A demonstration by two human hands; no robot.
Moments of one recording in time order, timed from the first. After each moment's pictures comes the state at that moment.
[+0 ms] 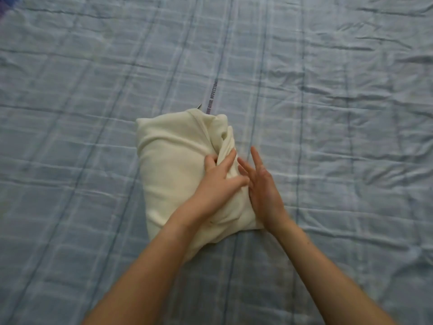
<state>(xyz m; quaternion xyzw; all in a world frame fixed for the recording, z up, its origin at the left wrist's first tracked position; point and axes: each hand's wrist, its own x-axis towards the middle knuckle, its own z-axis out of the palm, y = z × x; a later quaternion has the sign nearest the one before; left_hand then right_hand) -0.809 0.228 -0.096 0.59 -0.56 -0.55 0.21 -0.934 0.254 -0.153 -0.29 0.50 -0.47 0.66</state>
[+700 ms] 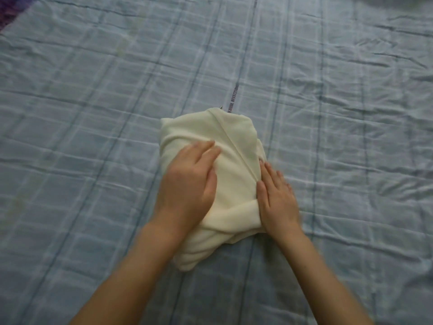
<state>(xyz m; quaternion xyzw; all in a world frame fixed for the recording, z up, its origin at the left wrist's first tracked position) -0.715 0.248 -0.069 0.56 -0.77 -0.13 0.27 -0.914 0.272 -0.129 -0.64 0.72 -0.10 0.27</state>
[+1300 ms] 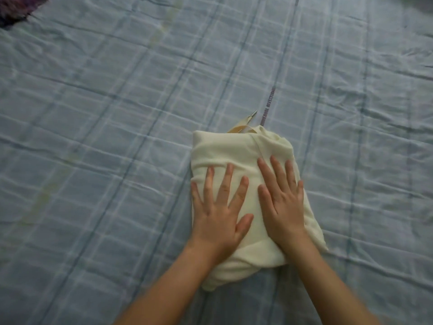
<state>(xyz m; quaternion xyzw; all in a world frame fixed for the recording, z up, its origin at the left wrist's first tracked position) -0.701 0.276 -0.160 0.61 -0.78 -0.09 0.07 -0.866 0.240 -0.164 -0.71 0.65 -0.16 0.22</state>
